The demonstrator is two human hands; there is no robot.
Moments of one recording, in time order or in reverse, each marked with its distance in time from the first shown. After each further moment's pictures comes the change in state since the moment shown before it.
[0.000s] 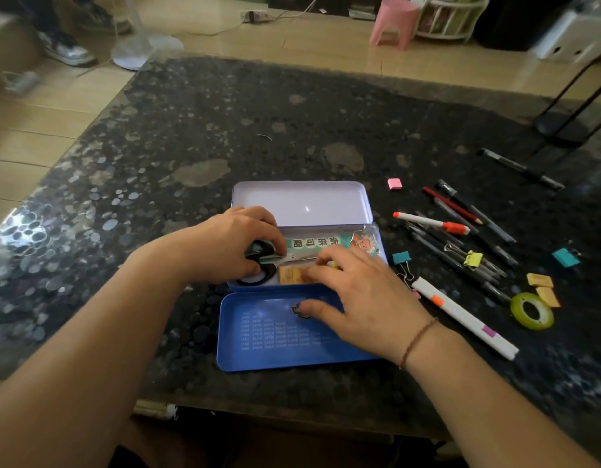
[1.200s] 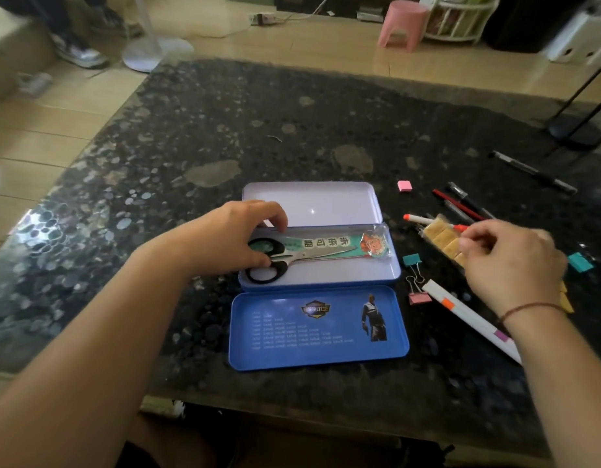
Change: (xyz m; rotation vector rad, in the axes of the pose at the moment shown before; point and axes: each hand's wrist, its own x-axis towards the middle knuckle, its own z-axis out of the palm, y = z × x) left_hand -0.005 -0.008 -0.005 -0.142 0.130 -0.054; right_hand -0.028 0.072 -0.046 -0.038 0.441 0.903
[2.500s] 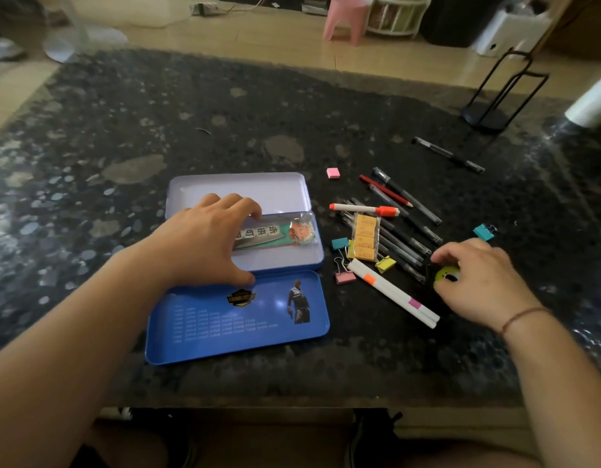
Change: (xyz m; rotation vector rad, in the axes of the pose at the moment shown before) left_hand 0.023 0.054 0.037 0.344 0.048 0.094; right_hand 0.000 0.092 -0.029 -0.176 -0.412 -0.007
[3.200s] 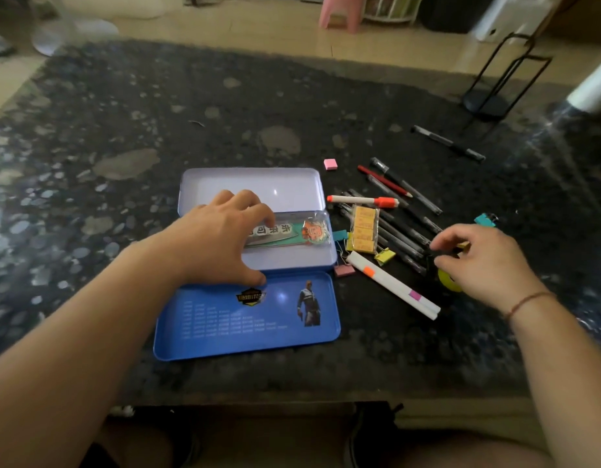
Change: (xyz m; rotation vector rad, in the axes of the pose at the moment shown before) left_hand 0.006 0.014 0.001 -0.002 -0.078 0.076; right_hand 0.012 0.007 0.001 0.243 0.139 -0.042
